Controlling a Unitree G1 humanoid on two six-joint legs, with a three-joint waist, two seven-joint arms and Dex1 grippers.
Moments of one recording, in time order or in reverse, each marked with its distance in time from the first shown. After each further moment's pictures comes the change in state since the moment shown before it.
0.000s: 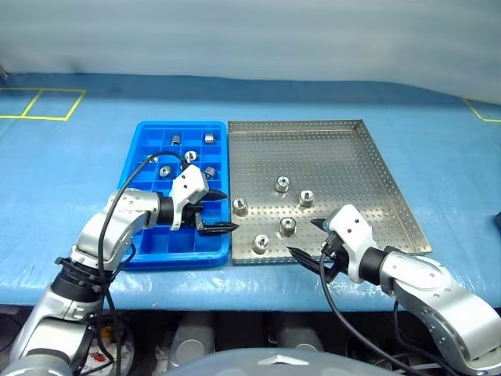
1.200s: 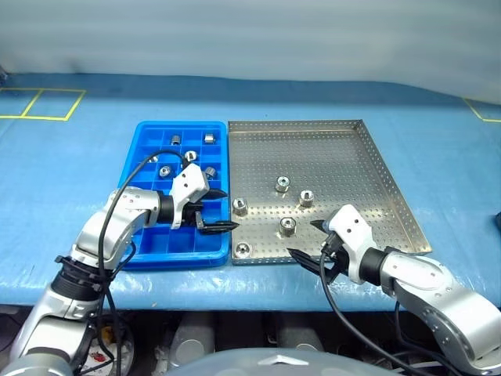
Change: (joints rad) left arm -0.018 0.002 -0.001 0.000 0.006 -0.005 -0.005; right arm -0.006 -0.018 -0.002 -0.011 0.032 0.018 -0.023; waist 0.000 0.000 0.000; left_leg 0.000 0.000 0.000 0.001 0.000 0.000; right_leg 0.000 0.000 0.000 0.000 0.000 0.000
